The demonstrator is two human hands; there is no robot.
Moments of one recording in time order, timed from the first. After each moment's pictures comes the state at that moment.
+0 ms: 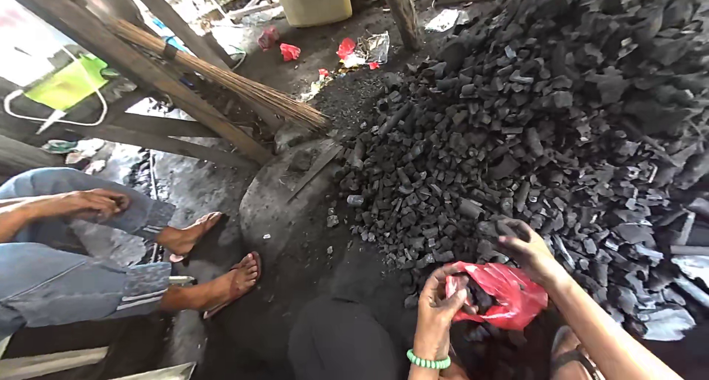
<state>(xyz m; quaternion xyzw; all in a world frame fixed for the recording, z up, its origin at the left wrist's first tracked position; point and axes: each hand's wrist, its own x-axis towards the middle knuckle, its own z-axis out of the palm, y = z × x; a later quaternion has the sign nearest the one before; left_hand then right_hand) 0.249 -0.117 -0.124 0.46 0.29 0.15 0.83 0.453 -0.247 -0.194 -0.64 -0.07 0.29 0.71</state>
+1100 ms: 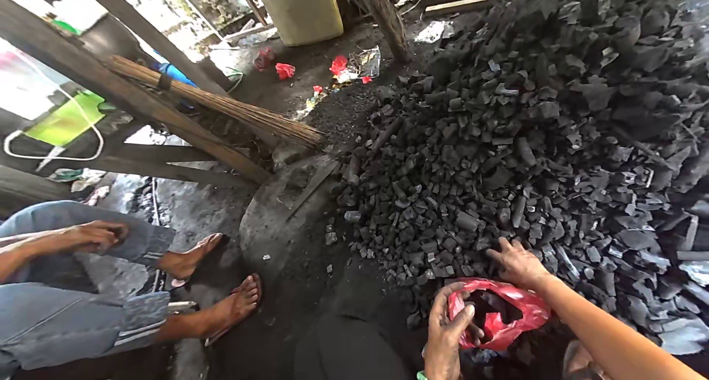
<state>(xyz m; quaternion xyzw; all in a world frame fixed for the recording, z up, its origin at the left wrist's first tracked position) 0.263 -0.123 -0.128 0.46 0.30 0.10 0.83 0.489 -0.231 -0.231 -0.87 -0.36 0.34 0.01</state>
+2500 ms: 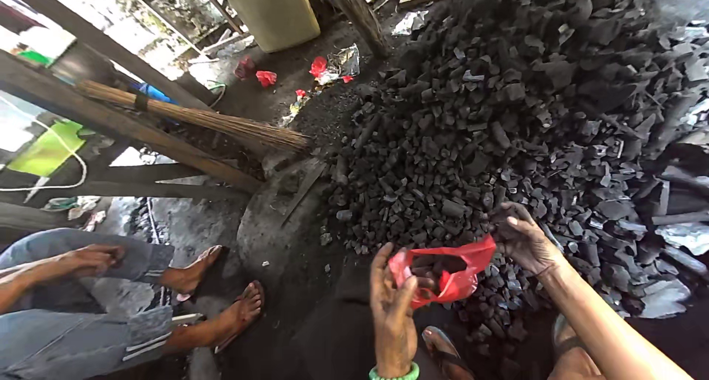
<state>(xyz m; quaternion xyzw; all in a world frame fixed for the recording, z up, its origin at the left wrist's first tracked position) 0.264 -0.088 -0.059 0.53 0.27 0.26 0.76 0.461 -0.257 -0.174 -0.37 0.00 0.35 0.86</state>
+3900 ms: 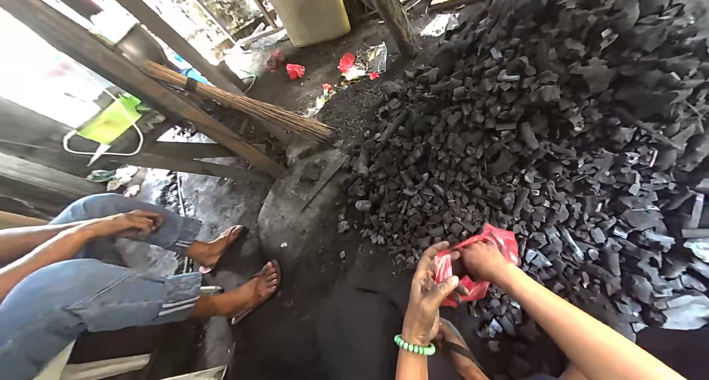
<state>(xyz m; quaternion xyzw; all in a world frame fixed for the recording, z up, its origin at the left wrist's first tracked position) 0.250 -0.085 -0.089 0.52 0.20 0.12 0.82 0.409 -0.165 -0.151 -0.81 -0.43 0.40 0.03</state>
